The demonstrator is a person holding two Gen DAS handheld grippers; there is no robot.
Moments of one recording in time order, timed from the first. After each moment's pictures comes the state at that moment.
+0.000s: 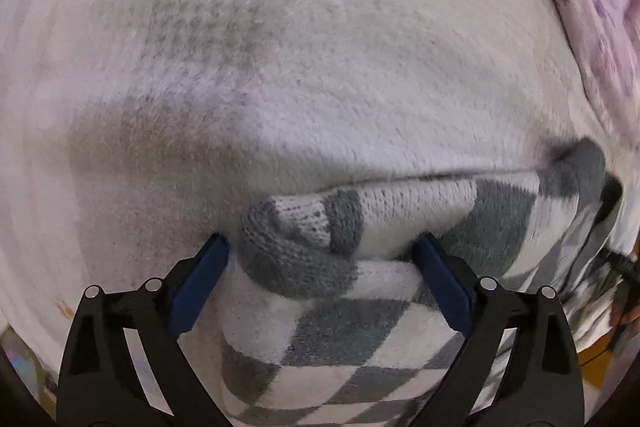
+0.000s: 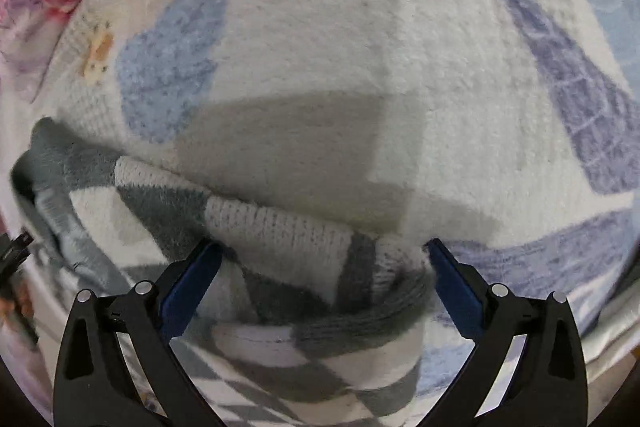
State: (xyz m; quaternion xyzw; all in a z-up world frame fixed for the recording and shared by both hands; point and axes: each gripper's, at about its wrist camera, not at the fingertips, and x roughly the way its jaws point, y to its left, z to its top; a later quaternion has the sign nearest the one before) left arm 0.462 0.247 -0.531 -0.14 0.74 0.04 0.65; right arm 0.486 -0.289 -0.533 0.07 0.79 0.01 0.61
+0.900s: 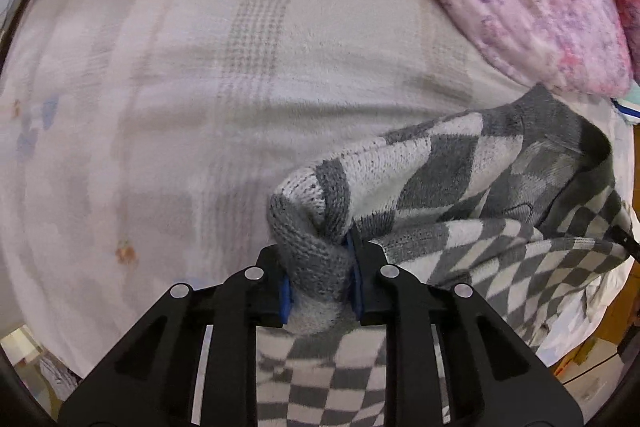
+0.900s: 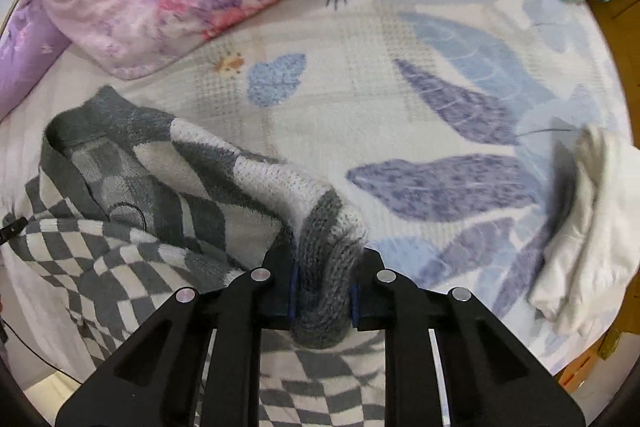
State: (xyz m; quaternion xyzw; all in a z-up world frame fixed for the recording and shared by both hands) left arm 0.398 0.256 -0.393 -0.10 0.69 0.02 0.72; right arm 0.388 -0.269 -0.346 0.02 0.67 -0.02 0.74
